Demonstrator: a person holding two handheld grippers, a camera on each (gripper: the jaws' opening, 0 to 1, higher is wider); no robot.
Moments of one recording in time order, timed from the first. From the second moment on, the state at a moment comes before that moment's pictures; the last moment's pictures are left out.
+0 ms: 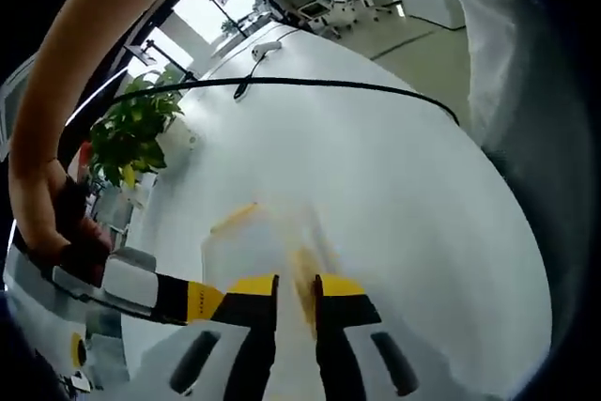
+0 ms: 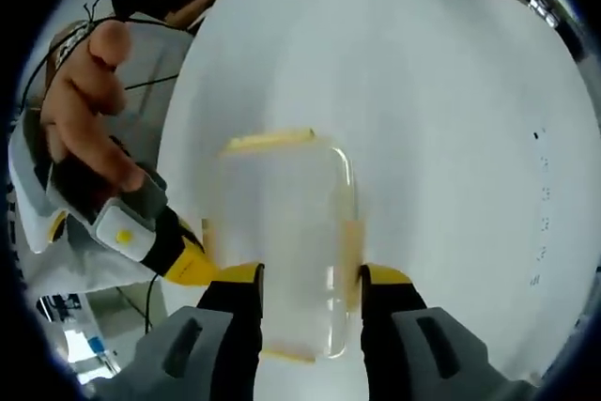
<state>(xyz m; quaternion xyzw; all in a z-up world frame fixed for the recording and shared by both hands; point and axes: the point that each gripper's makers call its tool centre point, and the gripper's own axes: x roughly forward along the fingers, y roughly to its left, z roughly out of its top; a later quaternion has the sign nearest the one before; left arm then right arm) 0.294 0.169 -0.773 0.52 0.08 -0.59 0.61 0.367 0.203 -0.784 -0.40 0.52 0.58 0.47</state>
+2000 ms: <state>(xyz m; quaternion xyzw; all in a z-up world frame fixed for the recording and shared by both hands) 0.304 0.178 -0.775 0.54 0.08 -0.54 0.65 0.367 0.203 -0.783 -0.42 0.51 0.60 0.44</state>
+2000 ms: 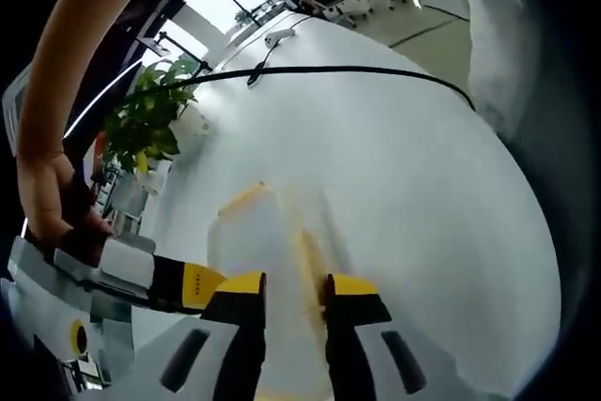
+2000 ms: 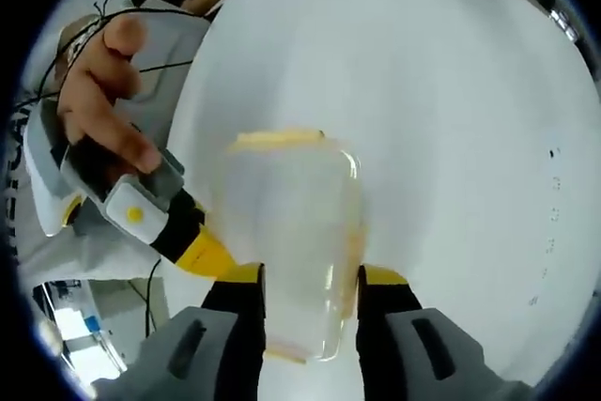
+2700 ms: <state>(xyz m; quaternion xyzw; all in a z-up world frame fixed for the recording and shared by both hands) 0.334 0.228 -0.742 0.40 0.18 -0.52 0.73 0.352 0.149 -0.767 -0.41 0.40 0.58 0.58</state>
